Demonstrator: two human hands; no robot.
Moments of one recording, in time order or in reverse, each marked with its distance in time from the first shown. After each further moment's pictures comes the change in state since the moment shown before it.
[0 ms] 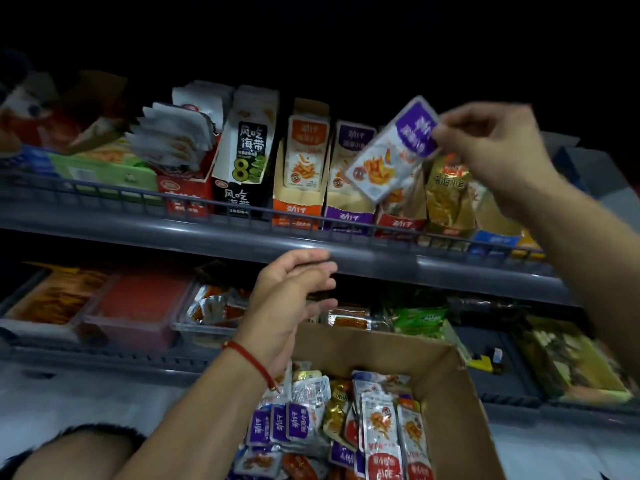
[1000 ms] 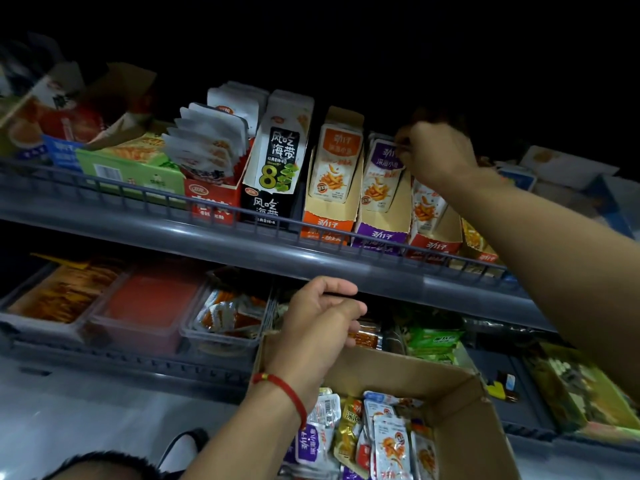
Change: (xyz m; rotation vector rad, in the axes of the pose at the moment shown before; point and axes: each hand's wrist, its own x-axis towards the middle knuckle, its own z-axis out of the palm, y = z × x) left_hand 0.003 -0.005 -0.007 0.210 0.021 -0.023; right_hand 0.086 0.023 0.102 -1.010 -0.108 -0.281
